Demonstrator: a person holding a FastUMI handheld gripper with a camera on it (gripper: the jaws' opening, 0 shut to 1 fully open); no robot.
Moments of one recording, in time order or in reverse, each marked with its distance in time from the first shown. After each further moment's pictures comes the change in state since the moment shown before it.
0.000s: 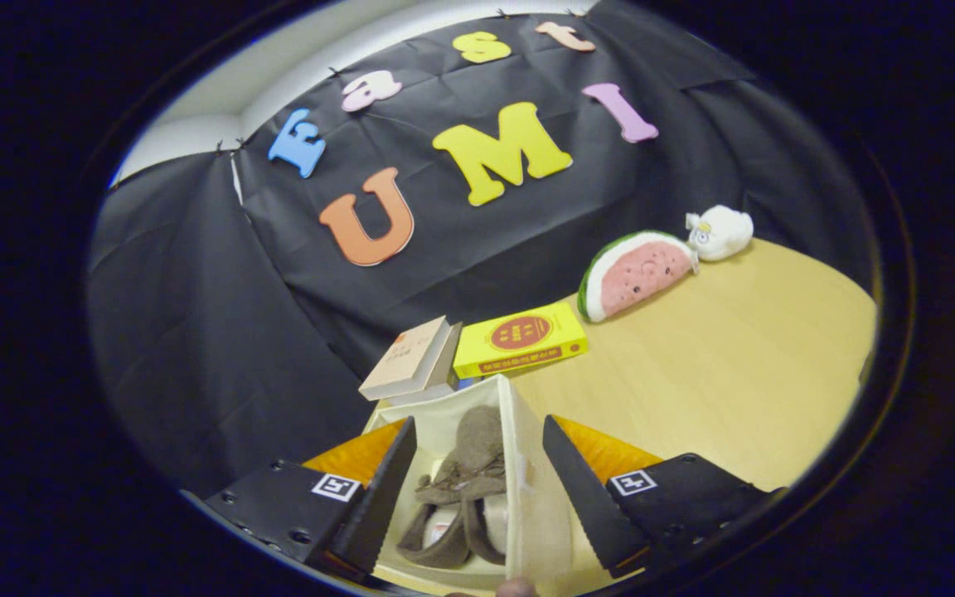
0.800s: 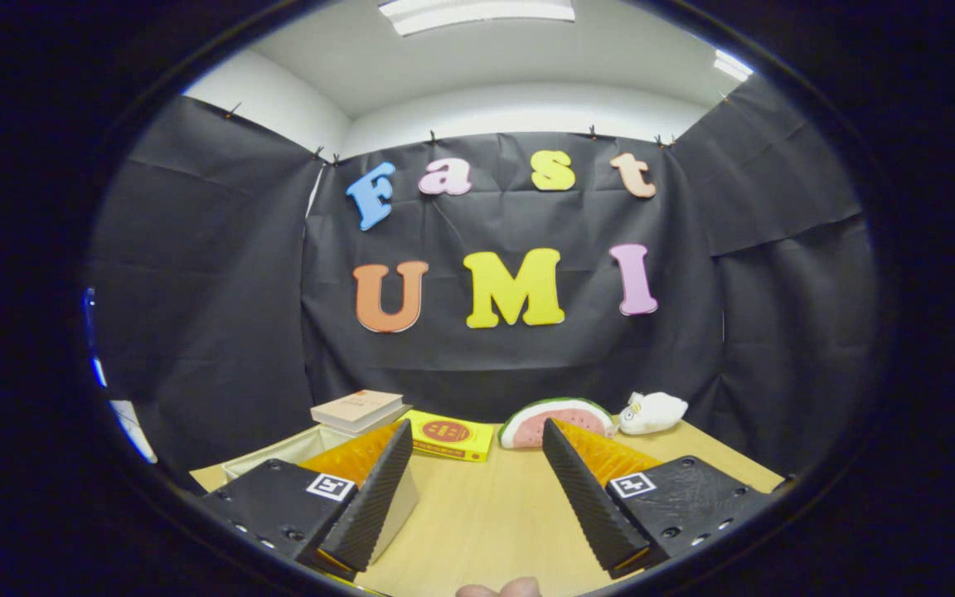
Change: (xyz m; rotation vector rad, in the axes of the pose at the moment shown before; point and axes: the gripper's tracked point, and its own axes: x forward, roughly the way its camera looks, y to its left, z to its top) arm -0.162 -0.101 0.097 -0.346 -0.389 -0.008
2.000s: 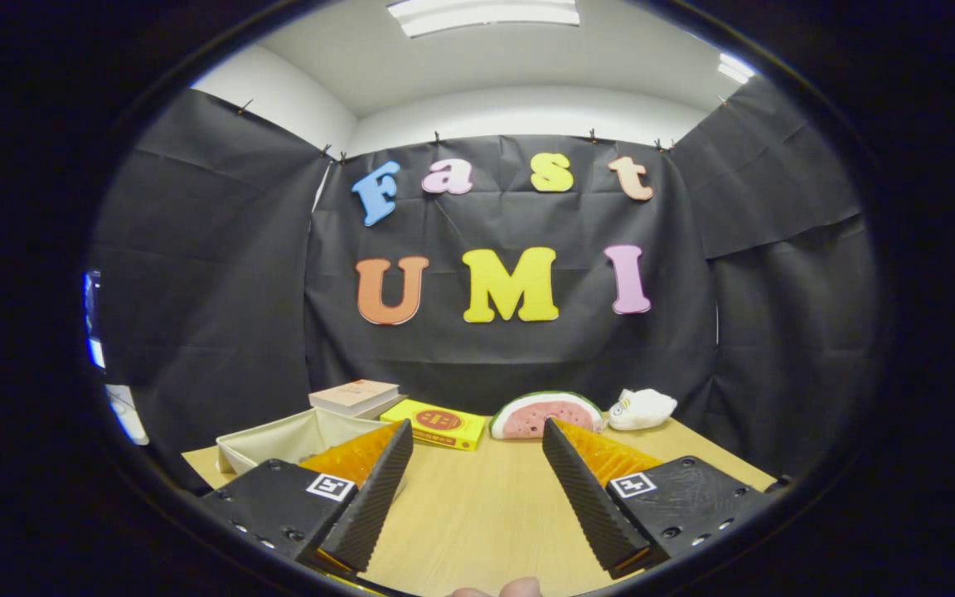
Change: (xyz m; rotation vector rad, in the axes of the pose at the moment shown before) arm -0.018 -0.013 -0.028 -0.032 0.016 0.005
